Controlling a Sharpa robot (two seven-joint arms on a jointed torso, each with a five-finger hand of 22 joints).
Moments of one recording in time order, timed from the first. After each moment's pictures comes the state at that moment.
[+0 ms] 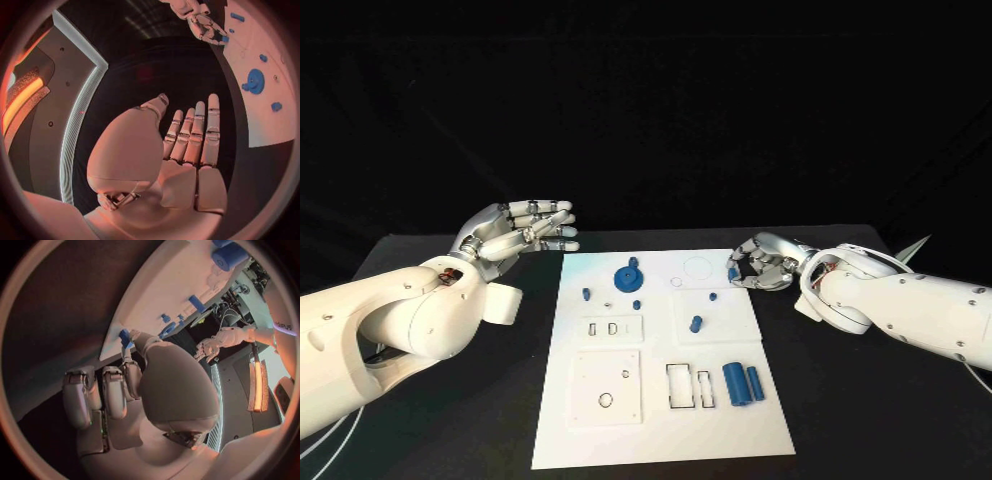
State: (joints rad) left arm 1.29 -0.97 0.00 1.65 -0.09 -0.33 0.36; left_hand 1.47 -0.12 0.33 0.21 0.05 0.75 0.20 0.23 0.16 0.90 0.21 0.07 0.07 0.89 0.16 0.27 0.29 0.17 0.95 0.25 0.36 0.13; right arm 1.29 -0.89 -0.15 1.29 -1.15 -0.32 0.09; right_hand 1.38 -0.19 0.43 0.13 0.18 0.95 0.13 0.12 0.49 1.41 0.05 1.38 1.31 1.46 -0.02 1.56 1.31 0.01 1.47 0.08 1.57 1.31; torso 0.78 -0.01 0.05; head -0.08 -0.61
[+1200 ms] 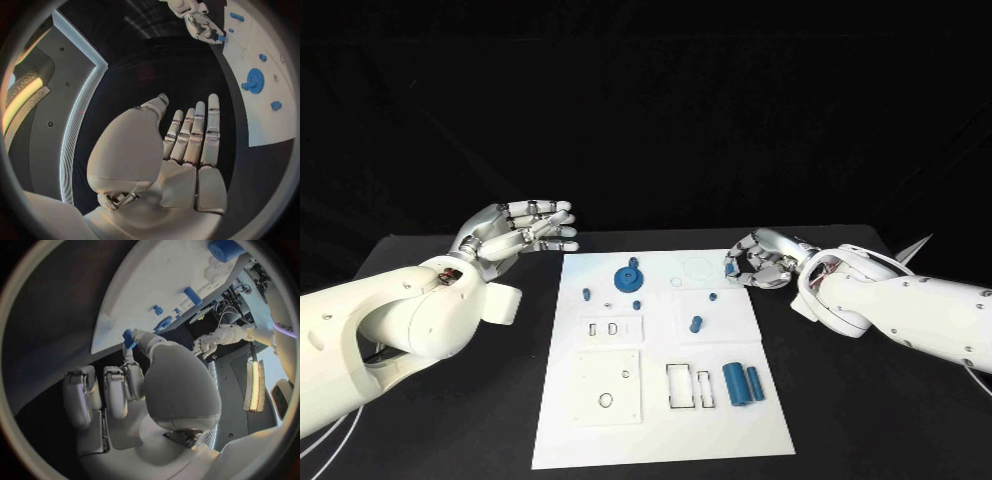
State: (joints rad) left arm 1.29 -0.97 0.00 1.65 -0.09 -0.32 0.36; left_hand 1.47 -0.12 0.33 0.21 0.05 0.75 0.20 0.23 0.16 0.90 0.21 0.07 0.07 0.89 0.16 0.27 0.29 0.17 0.95 0.25 0.36 0.13; right arm 1.30 -0.91 -0.15 1.36 -1.15 -0.39 0.07; right_hand 1.35 -0.16 0.48 0.12 0.20 1.02 0.10 0.16 0.49 1.43 0.03 1.39 1.31 1.46 -0.04 1.56 1.31 0.01 1.46 0.07 1.57 1.31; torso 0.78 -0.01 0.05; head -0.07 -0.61
